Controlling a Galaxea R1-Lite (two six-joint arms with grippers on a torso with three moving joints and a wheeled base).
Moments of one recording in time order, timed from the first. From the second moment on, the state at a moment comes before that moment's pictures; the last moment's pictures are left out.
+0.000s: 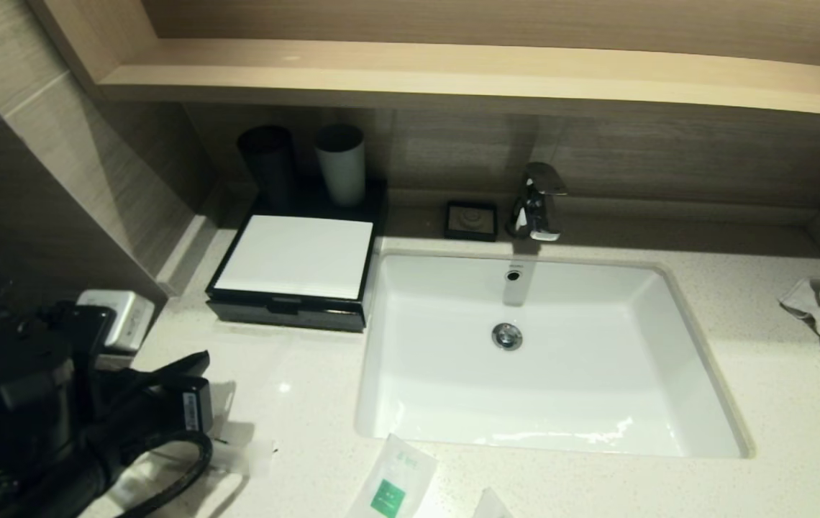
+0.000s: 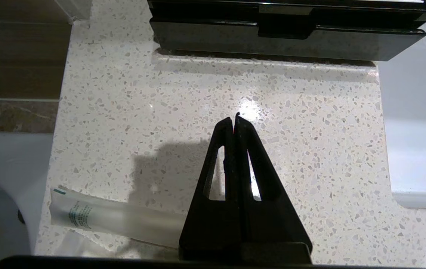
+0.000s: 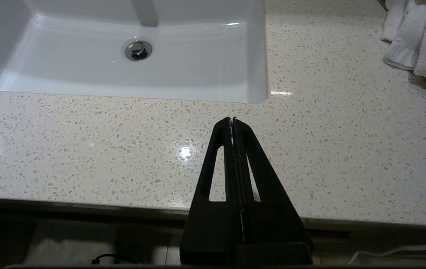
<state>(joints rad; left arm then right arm) -0.49 1.35 -0.32 -0.75 0.40 -0.10 0.00 0.00 0.00 0.01 0.00 0.00</state>
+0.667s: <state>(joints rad) -0.48 1.66 -0.36 -1.08 0.39 -0.10 0.00 0.00 0.00 0.01 0.00 0.00</state>
